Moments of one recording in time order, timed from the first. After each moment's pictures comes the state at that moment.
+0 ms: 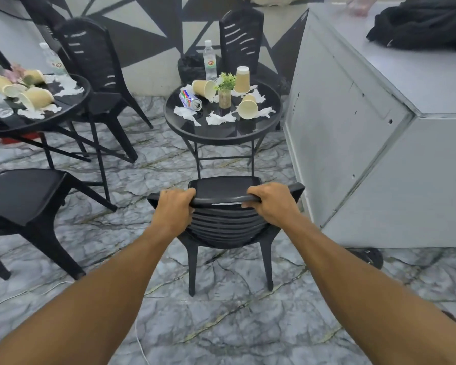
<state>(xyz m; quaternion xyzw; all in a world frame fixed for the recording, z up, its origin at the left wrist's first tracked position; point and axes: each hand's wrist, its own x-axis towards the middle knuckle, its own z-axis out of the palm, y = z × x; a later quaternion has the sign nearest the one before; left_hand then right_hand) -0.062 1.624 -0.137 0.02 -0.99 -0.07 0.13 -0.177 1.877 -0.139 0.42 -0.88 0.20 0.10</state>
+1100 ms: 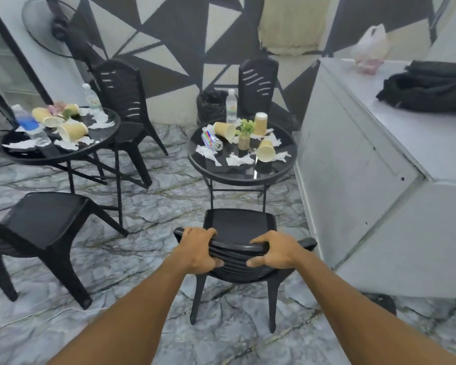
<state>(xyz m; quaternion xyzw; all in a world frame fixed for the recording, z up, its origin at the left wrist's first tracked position) -0.067 1.592 -0.089 0.05 -0.98 -0.14 -0.13 -0.164 1.826 -0.072 0.30 -0.90 0.15 -0.27</state>
